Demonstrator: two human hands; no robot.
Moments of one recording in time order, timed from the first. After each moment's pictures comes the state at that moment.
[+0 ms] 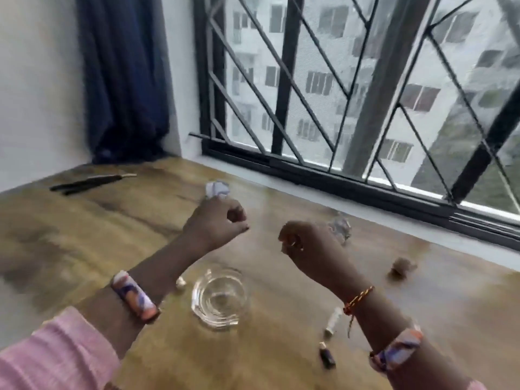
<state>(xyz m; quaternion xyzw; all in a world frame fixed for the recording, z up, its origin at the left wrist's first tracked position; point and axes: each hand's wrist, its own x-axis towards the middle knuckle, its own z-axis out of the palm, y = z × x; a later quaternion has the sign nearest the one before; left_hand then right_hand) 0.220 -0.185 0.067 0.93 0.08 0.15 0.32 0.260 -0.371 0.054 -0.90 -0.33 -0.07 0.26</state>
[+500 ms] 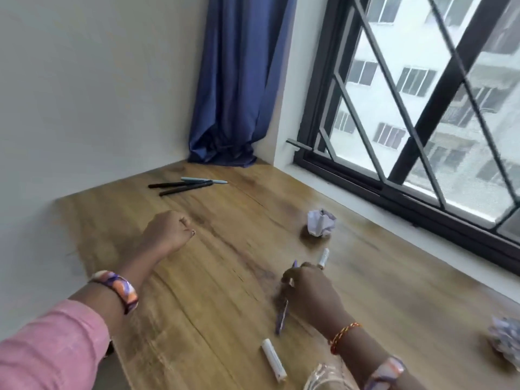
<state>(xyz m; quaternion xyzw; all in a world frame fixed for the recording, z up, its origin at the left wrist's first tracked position) 0.210 0.113 -0.012 0.86 0.44 0.11 0.23 0.309 -0.144 -0.025 -0.91 -0.38 0.10 0.15</state>
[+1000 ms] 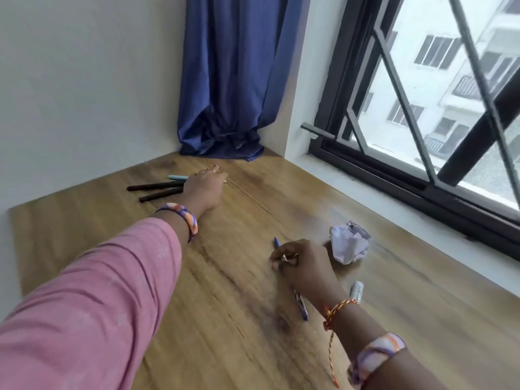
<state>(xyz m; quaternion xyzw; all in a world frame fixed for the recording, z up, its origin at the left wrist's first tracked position) 0.372 0.193 -0.026 0.95 0.30 0.02 0.00 0.394 -0.051 -0.042 -0.86 -0.34 0.16 0.34</state>
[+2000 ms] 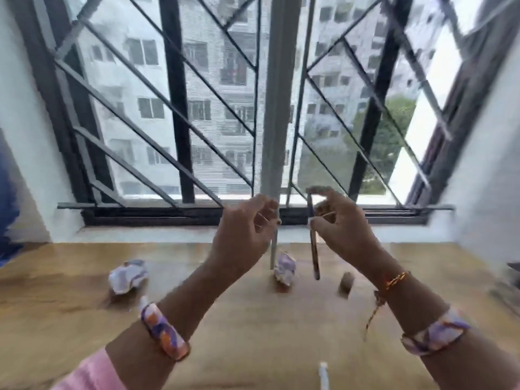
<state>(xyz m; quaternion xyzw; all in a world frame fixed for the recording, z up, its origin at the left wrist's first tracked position) 0.339 -0.234 0.111 0.80 -0.28 0.31 0.43 0.319 -0.407 0.128 -0.87 -0.08 -0.24 0.43</state>
